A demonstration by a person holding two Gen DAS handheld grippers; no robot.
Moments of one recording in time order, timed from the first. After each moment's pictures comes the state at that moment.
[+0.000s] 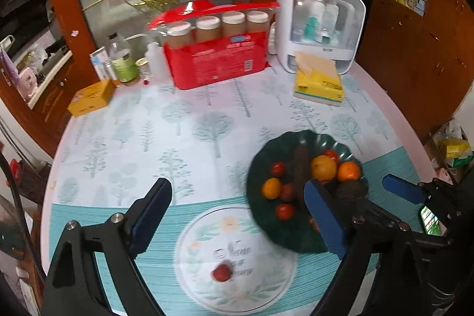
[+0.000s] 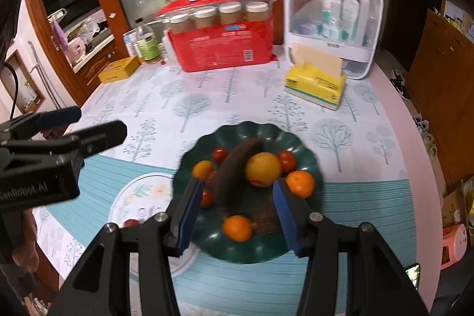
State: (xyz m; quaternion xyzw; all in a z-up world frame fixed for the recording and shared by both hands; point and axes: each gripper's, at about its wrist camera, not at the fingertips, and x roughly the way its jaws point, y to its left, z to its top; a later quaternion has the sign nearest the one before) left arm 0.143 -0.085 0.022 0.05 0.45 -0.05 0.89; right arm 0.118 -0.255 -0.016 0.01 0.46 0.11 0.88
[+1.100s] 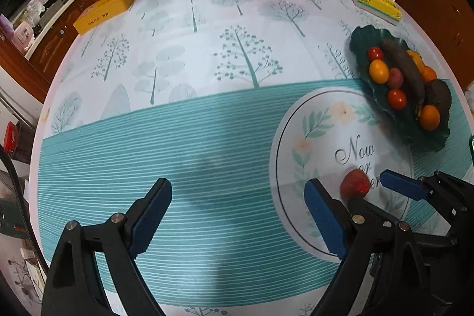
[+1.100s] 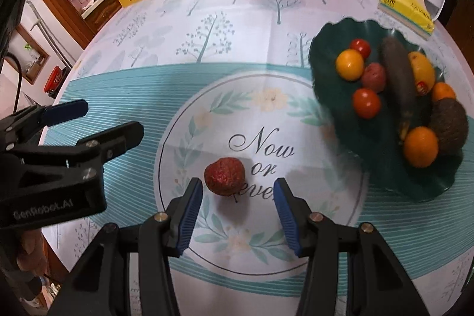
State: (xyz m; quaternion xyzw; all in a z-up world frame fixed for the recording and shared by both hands) left arm 0.117 0.062 -0.135 0.06 0.56 -0.04 0.82; right arm 0.092 -0.089 -0.153 0.01 0.58 0.13 0.80
